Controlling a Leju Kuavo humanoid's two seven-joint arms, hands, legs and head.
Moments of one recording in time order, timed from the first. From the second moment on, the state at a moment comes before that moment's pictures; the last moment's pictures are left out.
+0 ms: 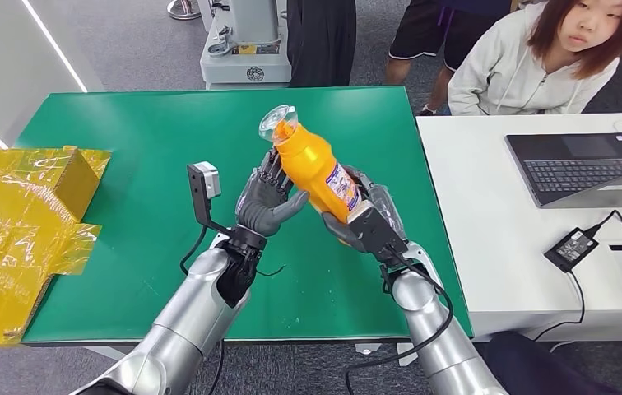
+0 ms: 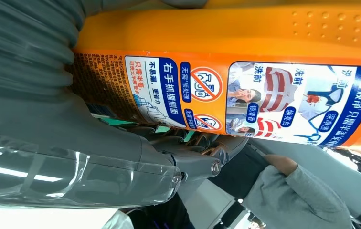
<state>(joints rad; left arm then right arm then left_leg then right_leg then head) -0.64 -0.31 -0.43 -0.68 0.29 -0.25 -0.41 -0.41 0.11 0.31 -1.15 0.40 -0.01 -0.56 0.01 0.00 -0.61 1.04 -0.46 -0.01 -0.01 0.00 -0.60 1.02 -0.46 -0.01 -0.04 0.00</state>
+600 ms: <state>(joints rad) -0.63 -0.30 -0.43 -0.71 0.29 -0.24 -0.40 -0.42 0.11 0.32 -1.13 0.40 0.00 -0.57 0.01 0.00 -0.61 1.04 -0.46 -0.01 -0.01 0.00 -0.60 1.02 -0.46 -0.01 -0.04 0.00</state>
